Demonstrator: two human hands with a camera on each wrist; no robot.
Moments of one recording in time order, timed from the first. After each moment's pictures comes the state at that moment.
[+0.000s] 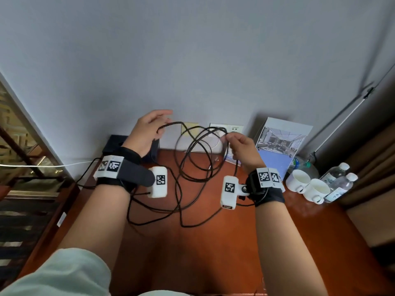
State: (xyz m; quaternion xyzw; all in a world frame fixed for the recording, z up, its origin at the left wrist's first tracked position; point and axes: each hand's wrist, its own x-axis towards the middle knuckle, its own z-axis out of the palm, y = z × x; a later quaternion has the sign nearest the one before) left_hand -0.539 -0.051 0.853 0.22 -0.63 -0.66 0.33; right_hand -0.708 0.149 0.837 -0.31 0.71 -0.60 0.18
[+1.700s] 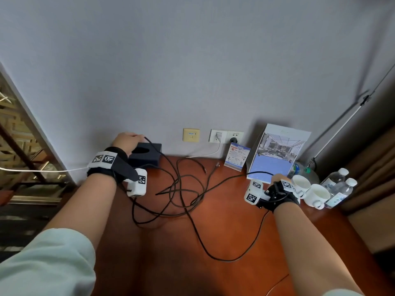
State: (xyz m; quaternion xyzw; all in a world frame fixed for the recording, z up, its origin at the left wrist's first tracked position) left_hand -0.516 -0.123 0.810 0.50 -0.66 -0.52 0.22; right_hand -0.770 0.236 0.777 -0.16 0.97 -0.08 0.14
